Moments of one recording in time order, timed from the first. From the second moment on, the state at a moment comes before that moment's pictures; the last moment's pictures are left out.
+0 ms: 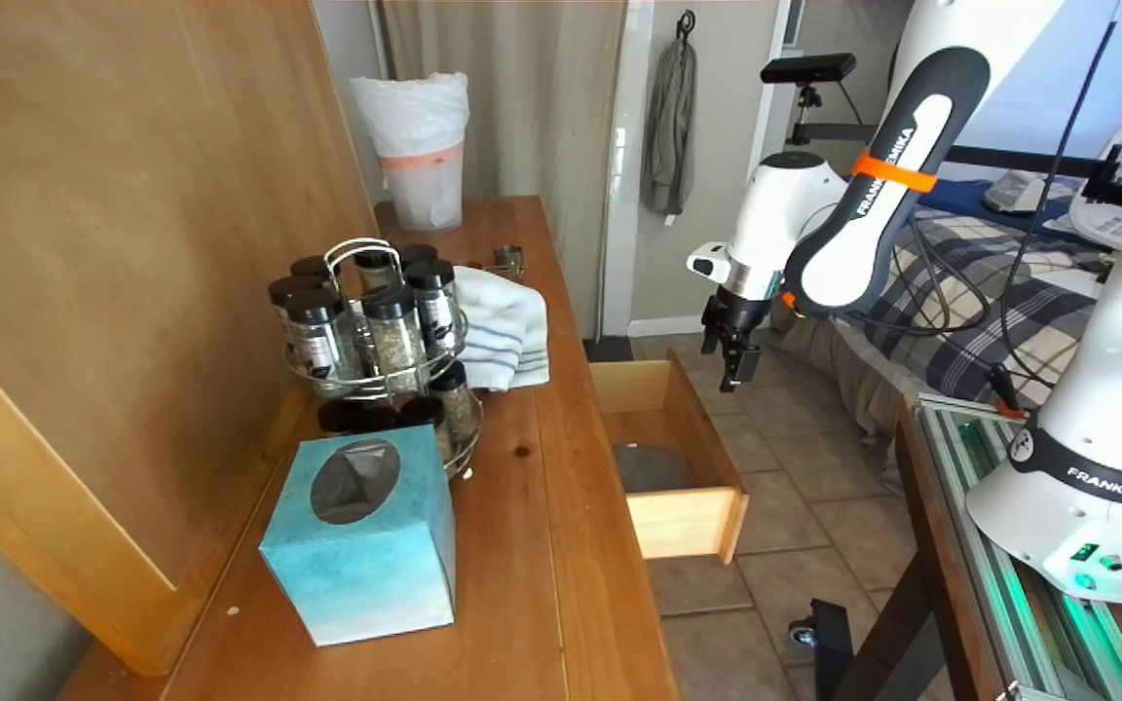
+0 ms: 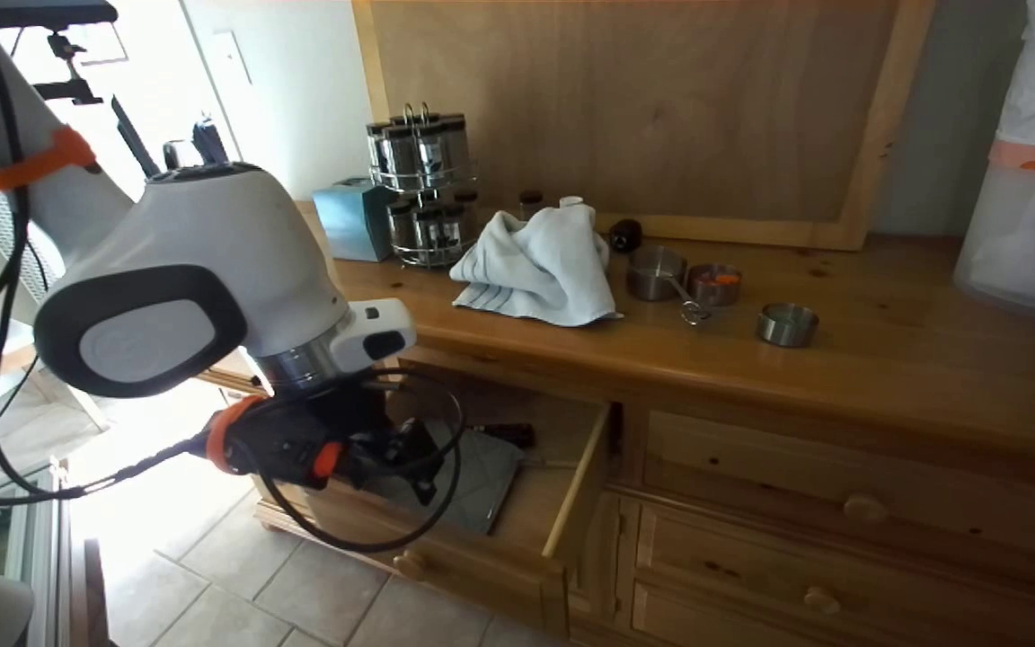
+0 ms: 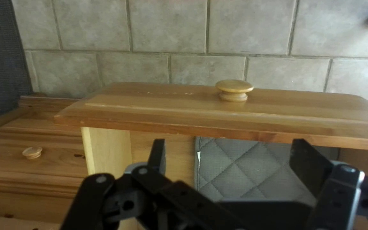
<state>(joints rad) -0.26 0.13 -0.16 -2.76 -0.29 3.05 -0.60</state>
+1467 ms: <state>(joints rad) -0.55 0.48 0.09 -2.56 -0.22 3.05 -0.71</state>
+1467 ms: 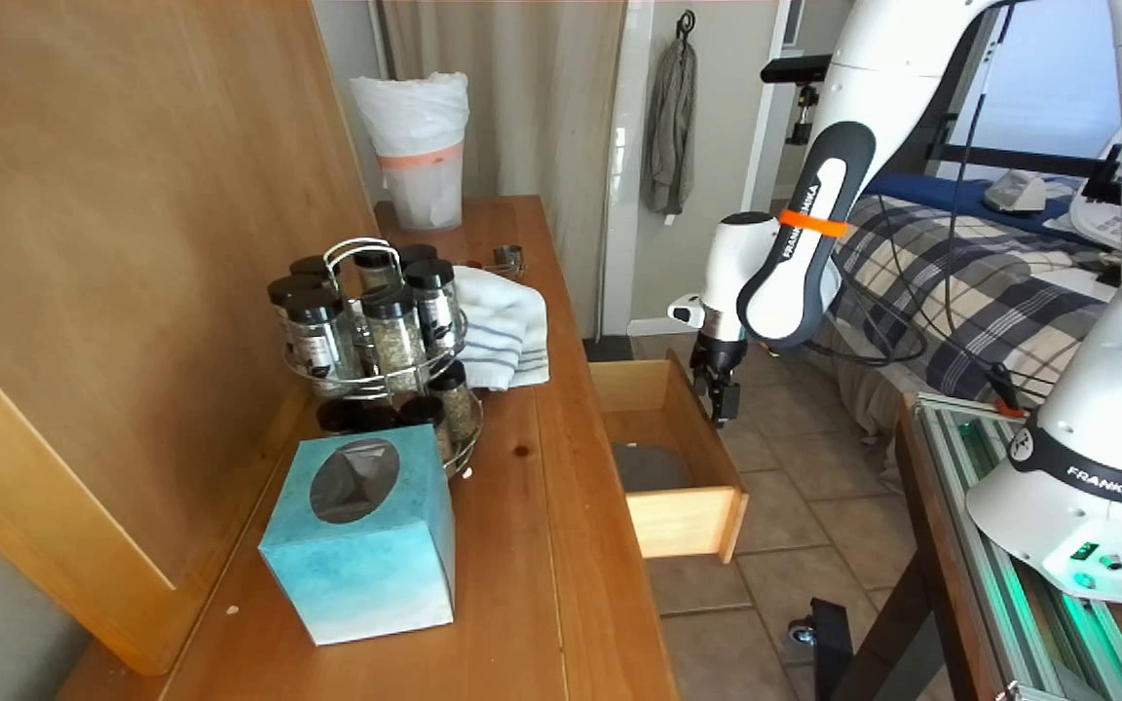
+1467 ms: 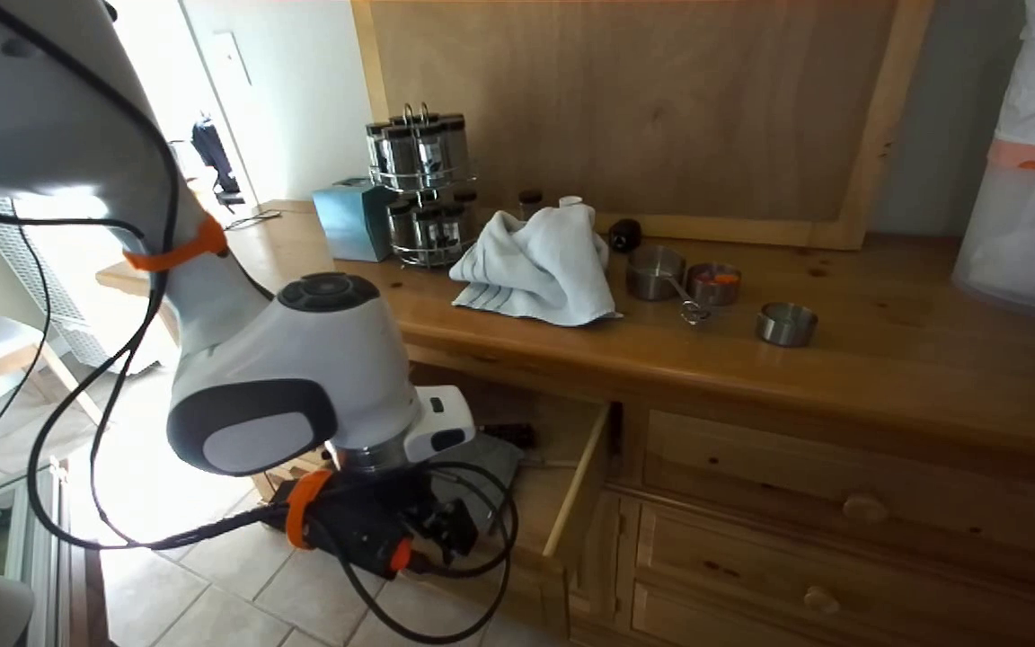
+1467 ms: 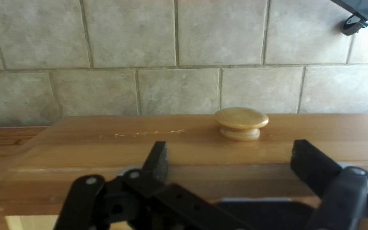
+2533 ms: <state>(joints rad) -0.96 0.73 0.50 -2.48 -0.36 3.29 -0.85</state>
